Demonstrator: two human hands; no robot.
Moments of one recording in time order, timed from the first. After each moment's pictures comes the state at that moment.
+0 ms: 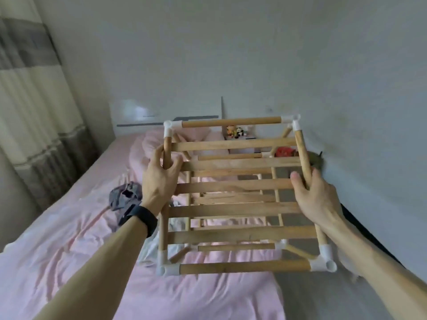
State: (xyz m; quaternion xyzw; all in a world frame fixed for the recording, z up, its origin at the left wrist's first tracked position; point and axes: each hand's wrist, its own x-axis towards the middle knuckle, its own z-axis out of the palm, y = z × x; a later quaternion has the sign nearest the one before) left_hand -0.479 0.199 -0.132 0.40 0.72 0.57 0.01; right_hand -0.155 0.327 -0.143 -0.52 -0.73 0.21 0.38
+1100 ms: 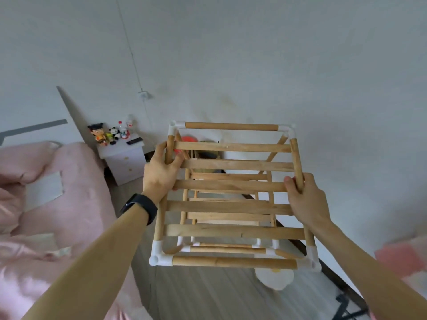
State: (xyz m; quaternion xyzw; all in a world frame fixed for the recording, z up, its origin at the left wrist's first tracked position) left_hand -0.218 0.996 -0.196 0.56 0.63 0.50 0.21; right_hand 0.129 0.945 -0.229 -0.72 -0.56 0.17 0.38
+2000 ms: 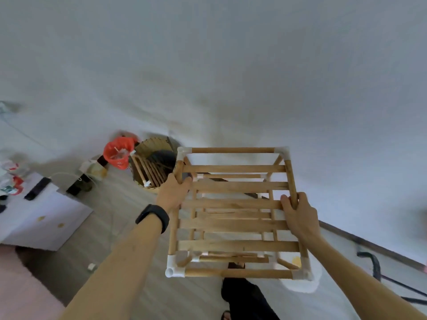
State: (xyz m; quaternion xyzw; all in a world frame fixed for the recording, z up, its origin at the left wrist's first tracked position) left_hand -0.117 1.525 -0.392 0.64 0.64 0.12 0.40; right_hand 0.152 1.312 -0.435 -0.85 -0.26 0.27 0.36
